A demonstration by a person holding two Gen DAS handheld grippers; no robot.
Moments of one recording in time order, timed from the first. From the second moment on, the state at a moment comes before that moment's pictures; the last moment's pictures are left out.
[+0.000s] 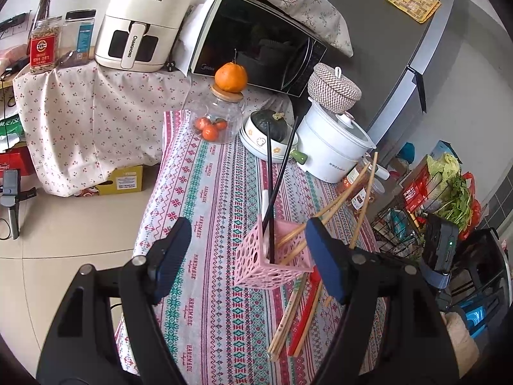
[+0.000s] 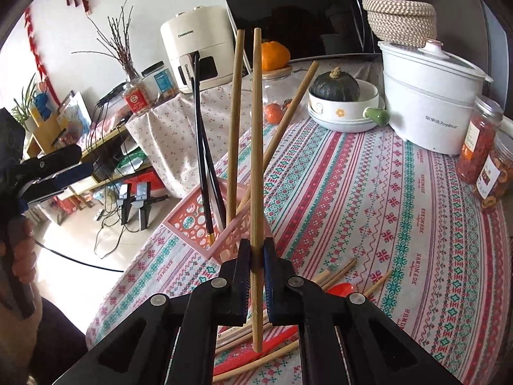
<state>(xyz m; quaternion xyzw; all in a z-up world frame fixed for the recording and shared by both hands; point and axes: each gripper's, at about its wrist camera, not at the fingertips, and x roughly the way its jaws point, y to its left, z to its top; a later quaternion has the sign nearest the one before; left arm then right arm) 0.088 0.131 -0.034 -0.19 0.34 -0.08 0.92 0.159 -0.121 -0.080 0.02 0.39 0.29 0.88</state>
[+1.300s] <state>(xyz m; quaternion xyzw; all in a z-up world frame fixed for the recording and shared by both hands) 0.093 0.123 -0.072 -0.11 0.46 -0.04 0.88 0.129 -0.058 -0.035 0.06 0.25 0.19 0.95</state>
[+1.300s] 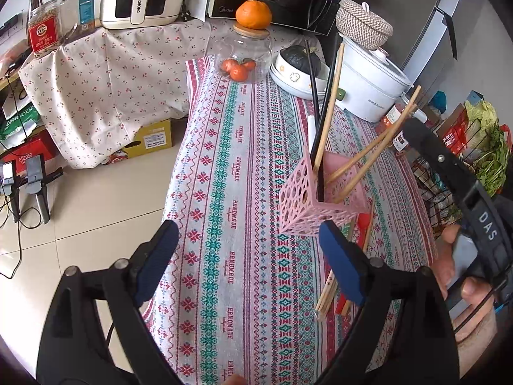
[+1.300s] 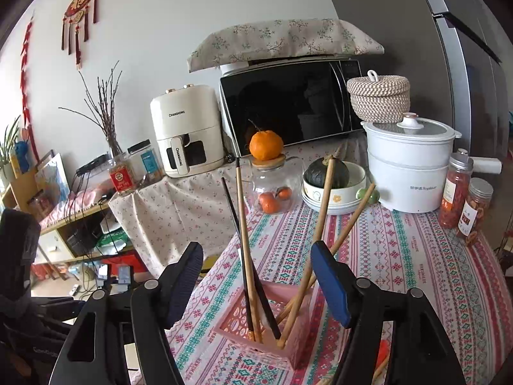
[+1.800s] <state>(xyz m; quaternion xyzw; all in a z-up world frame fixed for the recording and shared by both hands) 0.075 0.047 -0.102 0.03 0.48 -0.06 0.87 0.119 -0.152 -0.080 0.01 0.40 0.06 0.91</state>
